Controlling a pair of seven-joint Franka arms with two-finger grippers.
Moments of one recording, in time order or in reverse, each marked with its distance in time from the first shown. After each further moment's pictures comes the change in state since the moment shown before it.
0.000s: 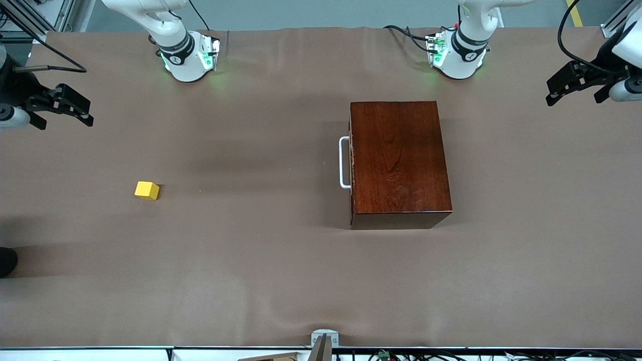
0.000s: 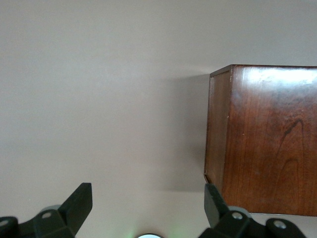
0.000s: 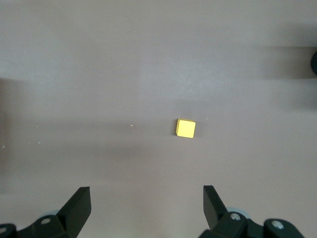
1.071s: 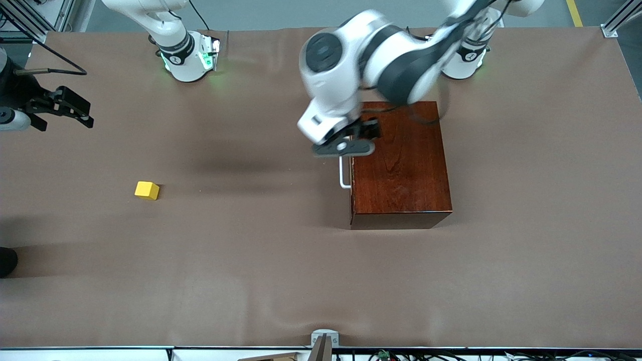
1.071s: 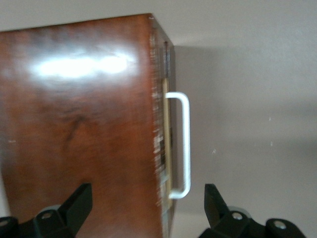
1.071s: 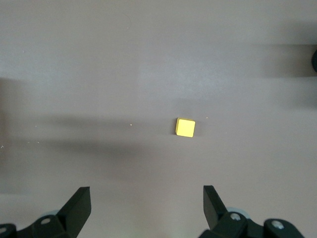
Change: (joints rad) left arm -0.695 0.757 -0.125 0.469 0.243 0.071 -0.778; right arm 0.000 0.011 -0.004 0.000 0.000 -0.001 0.000
